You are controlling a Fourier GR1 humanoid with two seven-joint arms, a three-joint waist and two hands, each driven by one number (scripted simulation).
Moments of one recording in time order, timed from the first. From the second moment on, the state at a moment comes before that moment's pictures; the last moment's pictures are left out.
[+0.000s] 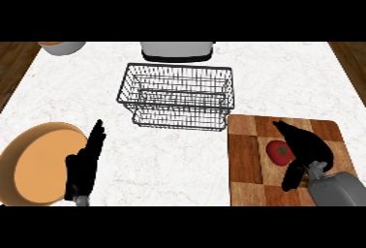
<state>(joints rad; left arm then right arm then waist) 0.06 0.12 -0.11 -1.43 -0.03 0.22 0.02 -0.19 -0.42 0.28 -1.46 0.70 0.45 0.57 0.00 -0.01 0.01</state>
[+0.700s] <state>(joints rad) 0.07 0.10 -0.10 -1.43 -0.05 0.20 0.01 -0.21 -0.39 0.30 -1.35 0.86 0.33 0.37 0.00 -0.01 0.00</state>
